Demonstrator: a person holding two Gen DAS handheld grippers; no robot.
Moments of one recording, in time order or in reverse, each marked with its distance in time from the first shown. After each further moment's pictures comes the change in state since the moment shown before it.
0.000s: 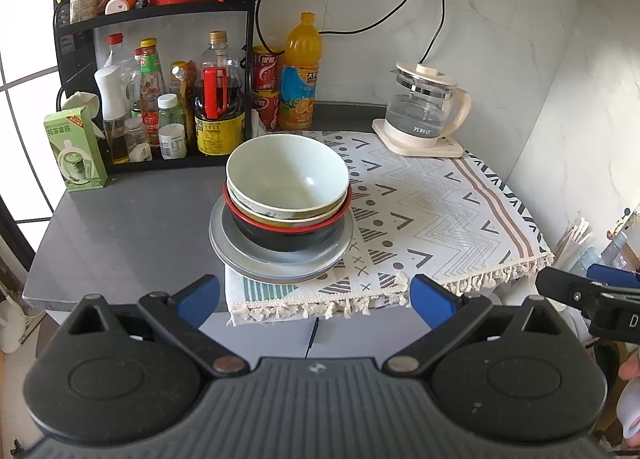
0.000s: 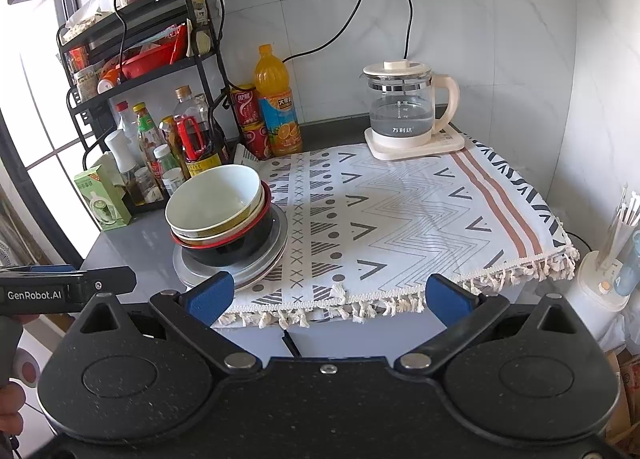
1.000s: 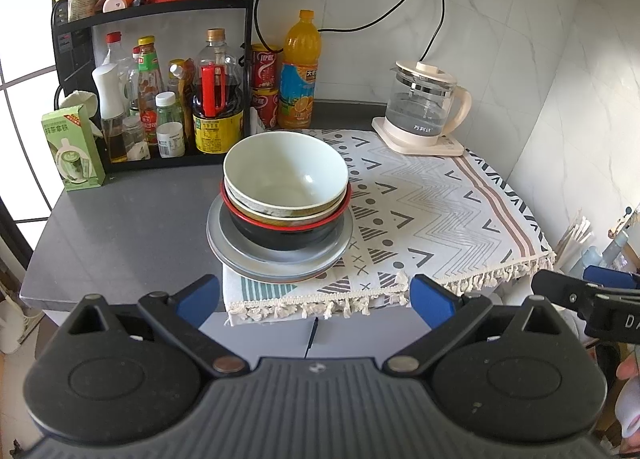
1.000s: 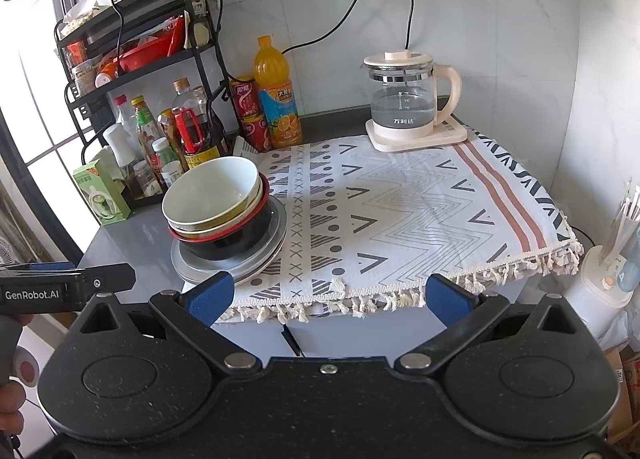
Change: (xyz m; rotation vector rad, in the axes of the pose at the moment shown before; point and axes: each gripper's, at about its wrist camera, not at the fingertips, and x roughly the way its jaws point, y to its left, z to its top) left arm 0.007 -0.002 -0.001 0.004 0.003 0.000; right arm 0.009 -0.001 -0.002 0.006 0.021 0.006
